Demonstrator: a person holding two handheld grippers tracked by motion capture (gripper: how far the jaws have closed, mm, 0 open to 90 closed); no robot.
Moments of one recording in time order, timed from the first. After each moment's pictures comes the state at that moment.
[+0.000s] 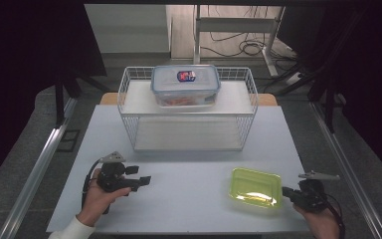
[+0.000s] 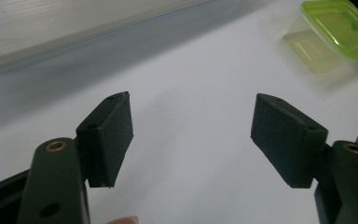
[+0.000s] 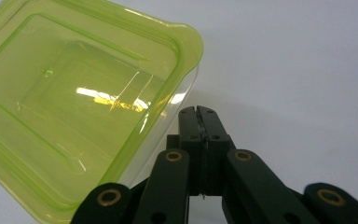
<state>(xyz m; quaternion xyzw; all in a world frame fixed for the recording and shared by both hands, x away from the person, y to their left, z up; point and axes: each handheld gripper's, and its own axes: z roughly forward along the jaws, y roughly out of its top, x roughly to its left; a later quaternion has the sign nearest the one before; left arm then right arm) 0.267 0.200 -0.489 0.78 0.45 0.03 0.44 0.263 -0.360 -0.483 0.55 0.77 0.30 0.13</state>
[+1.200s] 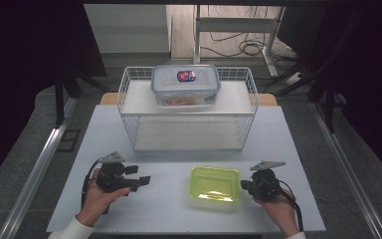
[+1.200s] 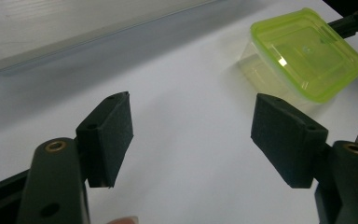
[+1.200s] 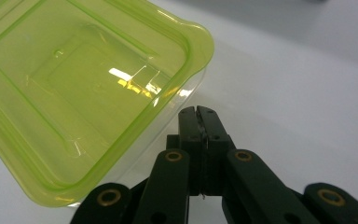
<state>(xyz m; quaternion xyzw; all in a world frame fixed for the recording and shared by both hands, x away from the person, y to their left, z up) 0.265 0.200 -0.487 0.78 0.45 0.04 0.44 0.288 -0.247 -0.487 0.45 0.84 0.30 0.10</state>
